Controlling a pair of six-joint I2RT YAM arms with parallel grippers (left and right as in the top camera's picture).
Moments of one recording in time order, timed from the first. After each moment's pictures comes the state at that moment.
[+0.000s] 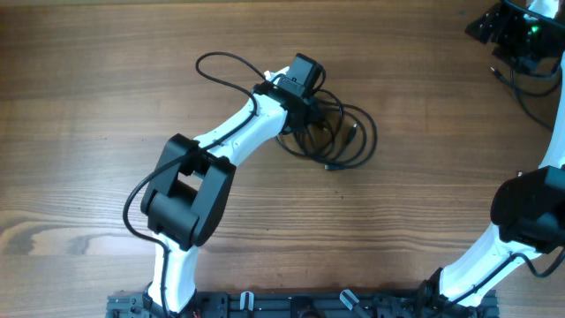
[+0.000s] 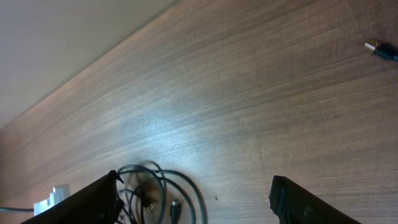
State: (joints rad) left arm -0.57 2.11 1.53 -0.54 0.00 -0.92; right arm -0.34 1.99 2.10 -1.19 -0.44 0.18
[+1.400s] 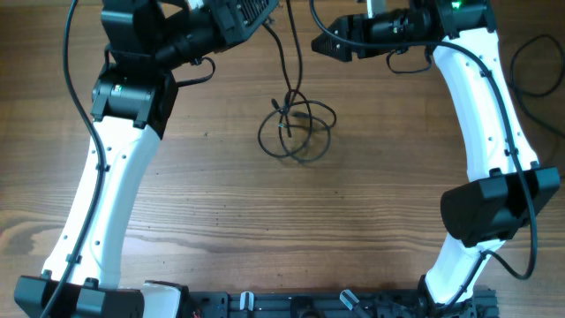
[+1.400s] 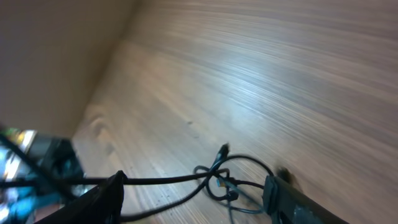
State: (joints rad) left arm -0.19 1.52 1.53 -0.11 0.85 -0.90; right arm 0.18 1.99 2.10 -1.11 -0.77 0.00
